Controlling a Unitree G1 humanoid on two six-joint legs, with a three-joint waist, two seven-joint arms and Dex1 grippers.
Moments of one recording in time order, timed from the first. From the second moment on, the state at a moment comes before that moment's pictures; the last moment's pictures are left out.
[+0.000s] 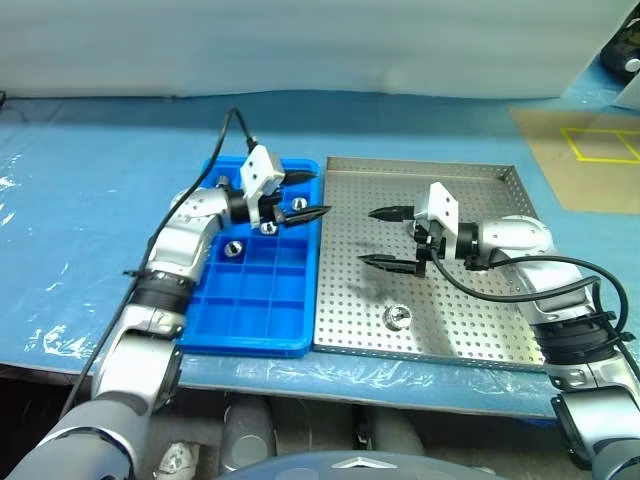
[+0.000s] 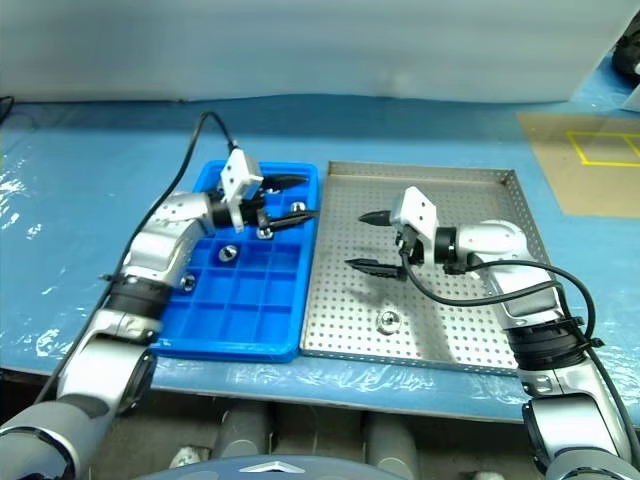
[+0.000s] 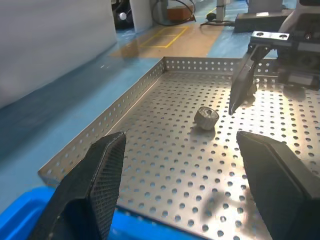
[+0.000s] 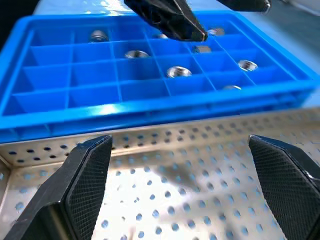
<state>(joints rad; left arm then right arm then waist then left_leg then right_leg) -0.84 0.30 -0.12 0.53 -0.21 0.01 -1.08 -0.43 -0.68 0.06 -0.10 0.33 0.37 1.08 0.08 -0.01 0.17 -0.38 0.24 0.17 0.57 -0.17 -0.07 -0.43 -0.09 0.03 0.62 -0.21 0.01</state>
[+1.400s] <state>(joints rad) -0.84 0.03 -0.39 0.92 0.02 -0.49 -1.44 0.15 -0.75 -0.26 -0.69 0.51 0.68 0.74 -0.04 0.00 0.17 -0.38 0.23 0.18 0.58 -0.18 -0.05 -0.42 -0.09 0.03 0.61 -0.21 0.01</state>
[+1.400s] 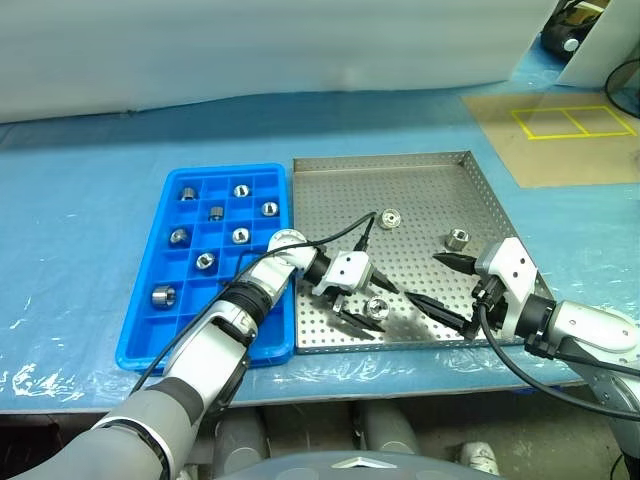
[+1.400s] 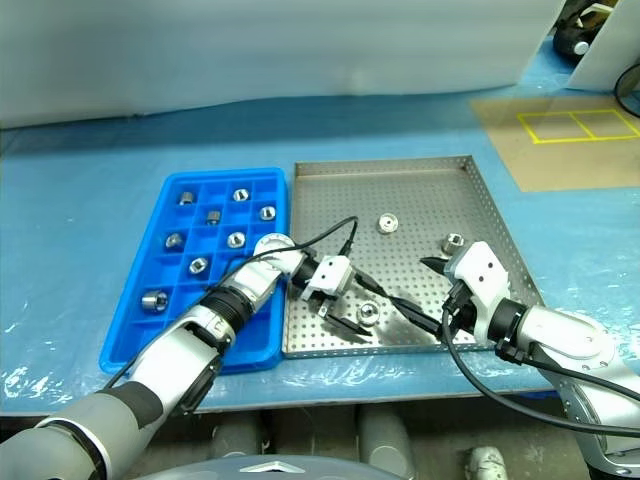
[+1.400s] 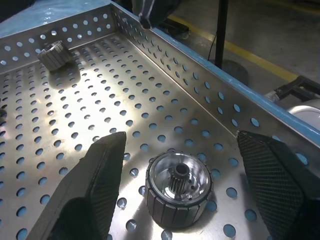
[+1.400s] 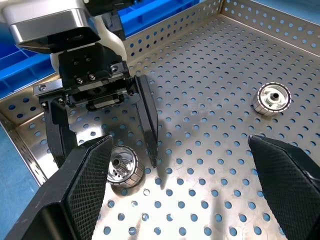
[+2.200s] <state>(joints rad) -0.87 0.01 -0.40 1.01 0.11 -0.58 -1.35 0.15 -0.76 -0.26 -0.69 0.51 0.68 0.71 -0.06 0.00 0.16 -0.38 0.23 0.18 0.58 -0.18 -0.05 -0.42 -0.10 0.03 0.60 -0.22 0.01</state>
